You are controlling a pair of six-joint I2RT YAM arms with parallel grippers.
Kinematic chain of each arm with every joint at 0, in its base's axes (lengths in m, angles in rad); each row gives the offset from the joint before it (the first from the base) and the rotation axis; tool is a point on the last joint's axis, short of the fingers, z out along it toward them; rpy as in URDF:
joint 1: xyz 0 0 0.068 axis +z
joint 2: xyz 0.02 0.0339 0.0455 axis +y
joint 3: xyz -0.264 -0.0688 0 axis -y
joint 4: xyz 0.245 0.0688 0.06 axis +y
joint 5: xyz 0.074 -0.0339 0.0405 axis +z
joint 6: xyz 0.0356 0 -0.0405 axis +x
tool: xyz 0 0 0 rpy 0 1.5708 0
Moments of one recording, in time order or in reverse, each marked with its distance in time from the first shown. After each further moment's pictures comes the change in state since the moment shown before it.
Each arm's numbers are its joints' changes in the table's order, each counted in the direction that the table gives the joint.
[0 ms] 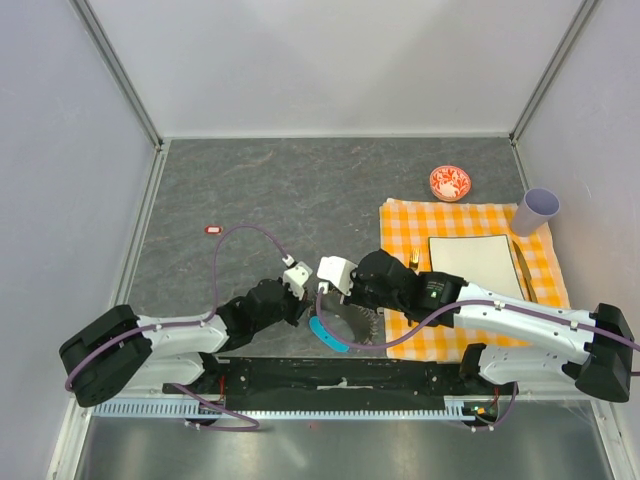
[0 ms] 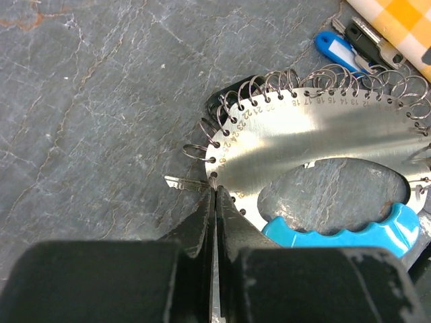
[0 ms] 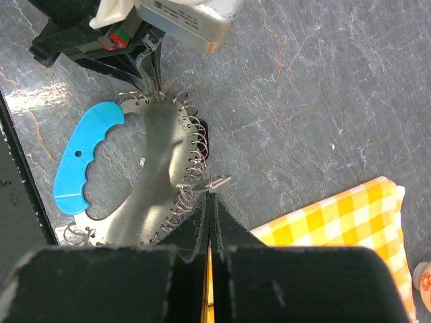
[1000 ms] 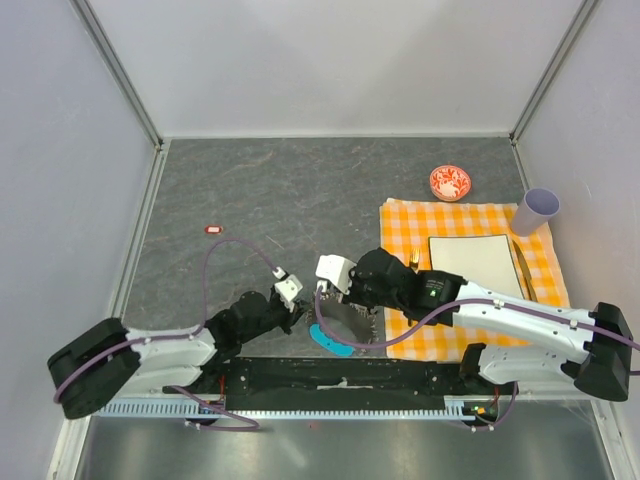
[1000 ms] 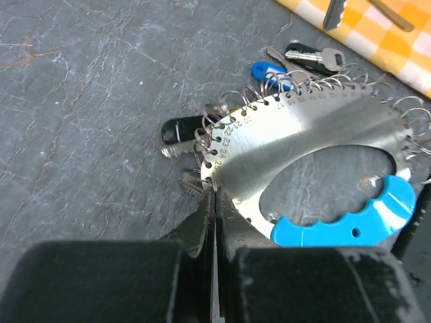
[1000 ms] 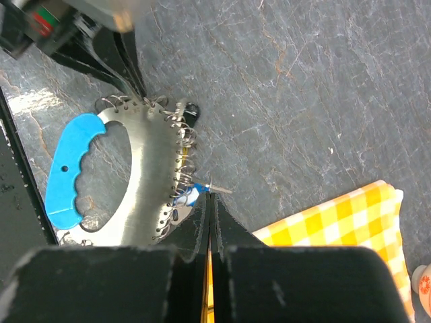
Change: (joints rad) left arm -0.006 -0.165 -0.153 -0.156 -0.074 0.082; right arm 0.000 0.010 0.017 0.001 0.005 0.000
